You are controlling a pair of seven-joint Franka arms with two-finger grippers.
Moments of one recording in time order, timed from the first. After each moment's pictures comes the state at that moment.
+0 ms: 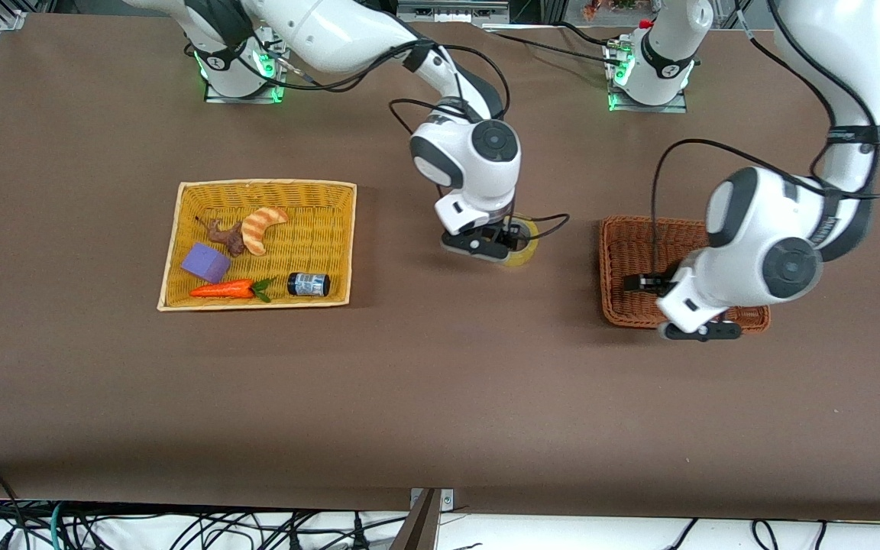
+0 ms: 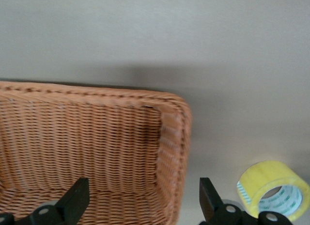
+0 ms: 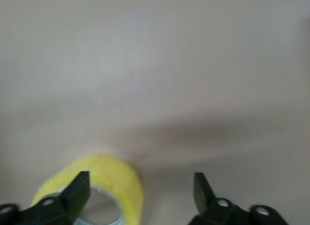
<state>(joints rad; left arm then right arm) 0.02 0.47 -0.27 -1.66 0.03 1.89 -0.29 0.78 0.90 0.13 -1.10 -0.18 2.05 1.18</state>
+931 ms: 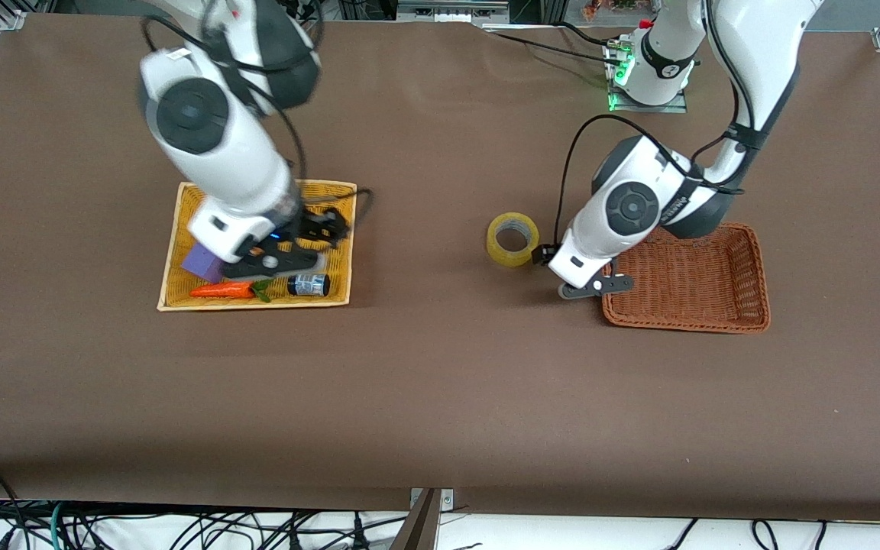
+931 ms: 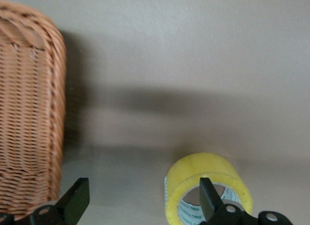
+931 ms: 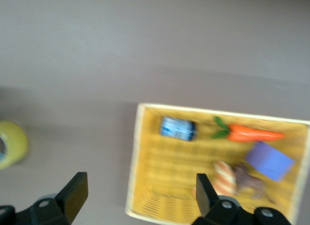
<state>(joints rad) 0.04 0.47 -0.55 -1.90 0.17 2.17 -0.75 0.44 0.28 0.00 -1.49 0.01 1.75 0.28</state>
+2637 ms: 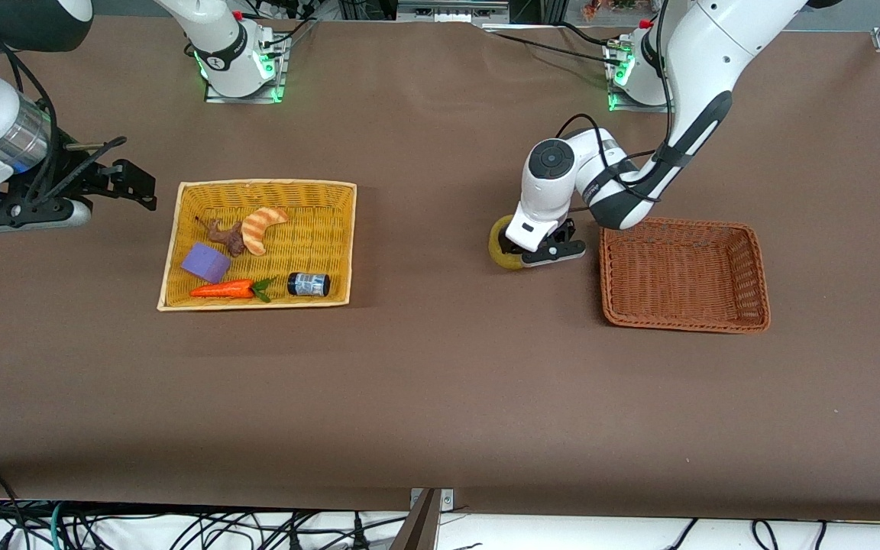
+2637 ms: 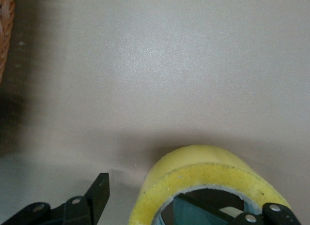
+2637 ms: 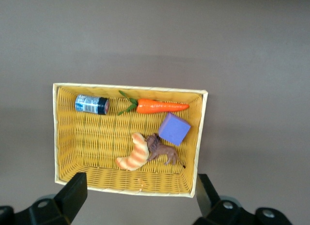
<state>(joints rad) 0.05 0.58 -0.66 -2.10 0.68 2.42 -1.30 0.08 0.06 0.05 -1.63 0.01 1.68 0.04</state>
